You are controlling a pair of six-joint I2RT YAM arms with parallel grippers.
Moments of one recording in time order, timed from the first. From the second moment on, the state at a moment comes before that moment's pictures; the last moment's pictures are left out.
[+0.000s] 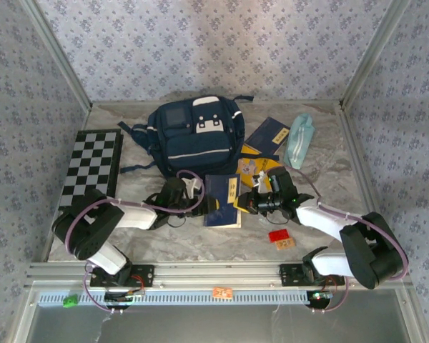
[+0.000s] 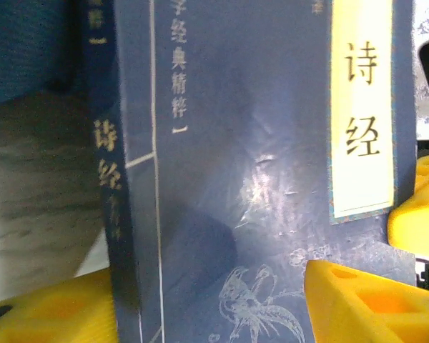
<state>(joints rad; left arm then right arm) -0.73 1.56 0.45 0.52 0.47 -0.89 0.48 1.28 0.47 0.07 -0.72 0.91</state>
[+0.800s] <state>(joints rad) -0.77 1.26 0.45 0.48 0.45 -0.93 0.39 1.07 0.48 -0.12 -0.70 0.85</state>
